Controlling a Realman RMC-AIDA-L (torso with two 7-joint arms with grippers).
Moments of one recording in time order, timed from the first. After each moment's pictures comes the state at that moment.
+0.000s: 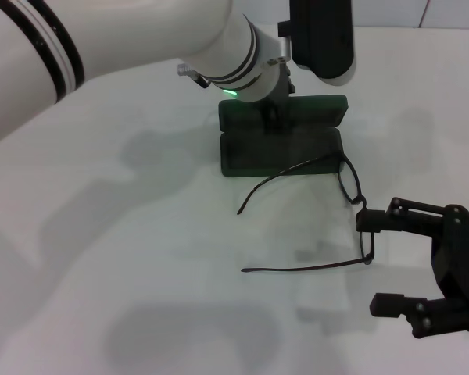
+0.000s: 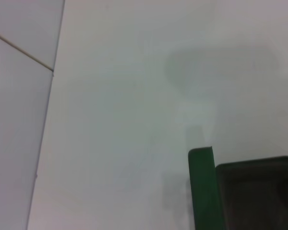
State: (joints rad) left arm -0.98 -2.11 1.79 0.90 2.61 0.92 -2.19; right arm 0.40 2.01 -1.14 -0.58 -1.48 -1.94 1.11
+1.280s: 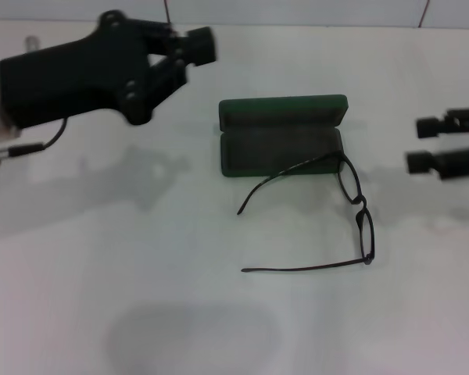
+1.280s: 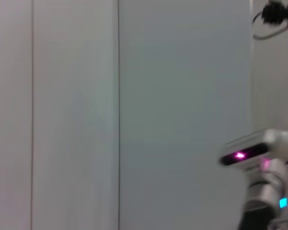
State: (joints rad) left arm -0.29 -2.08 1.00 1.10 1.40 1.67 -1.46; right arm 0.51 1.96 -0.93 -1.09 -1.85 -1.76 1.92
